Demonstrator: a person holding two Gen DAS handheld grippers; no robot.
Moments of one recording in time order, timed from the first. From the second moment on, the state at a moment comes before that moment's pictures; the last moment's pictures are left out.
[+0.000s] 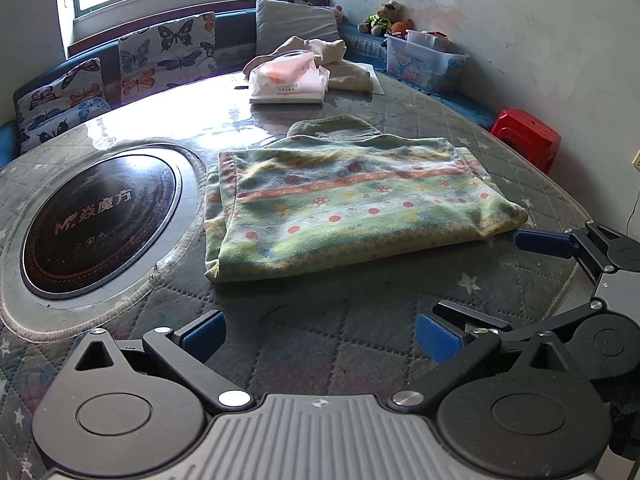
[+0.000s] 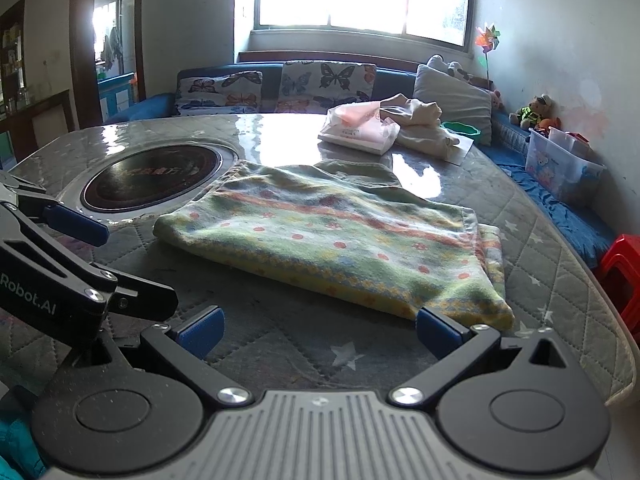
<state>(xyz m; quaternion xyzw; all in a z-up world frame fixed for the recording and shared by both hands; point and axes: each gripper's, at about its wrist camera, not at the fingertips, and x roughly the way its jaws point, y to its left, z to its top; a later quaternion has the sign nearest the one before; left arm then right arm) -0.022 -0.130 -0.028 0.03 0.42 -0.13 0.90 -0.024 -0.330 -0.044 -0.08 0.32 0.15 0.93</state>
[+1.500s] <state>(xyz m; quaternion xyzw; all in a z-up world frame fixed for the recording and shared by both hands) 0.005 -0.113 -0.027 -0.01 0.38 -0.03 0.92 0.011 -0.320 -0.032 0.00 0.40 0.09 0.91</state>
